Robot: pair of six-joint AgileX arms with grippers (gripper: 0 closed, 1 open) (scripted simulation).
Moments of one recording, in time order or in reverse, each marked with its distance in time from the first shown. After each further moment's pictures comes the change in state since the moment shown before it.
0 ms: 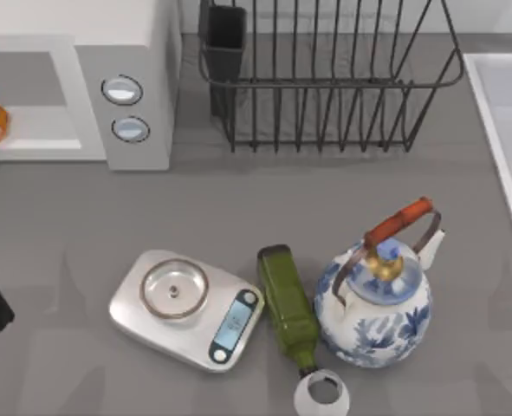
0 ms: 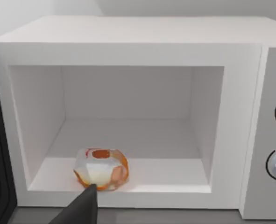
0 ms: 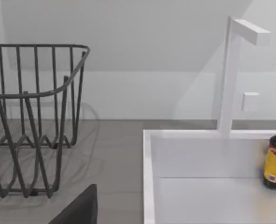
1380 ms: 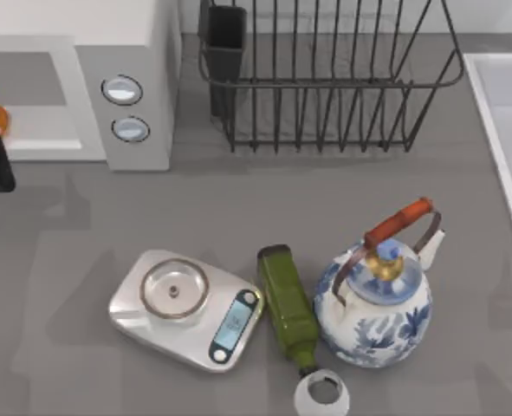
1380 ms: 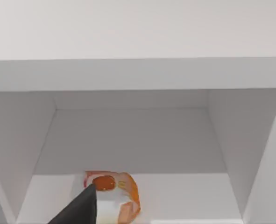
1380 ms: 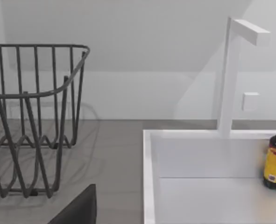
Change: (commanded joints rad) left arm 0.088 1.099 0.381 0.530 0.110 0.048; right arm 0.000 0.000 0.000 0.000 0.000 0.000
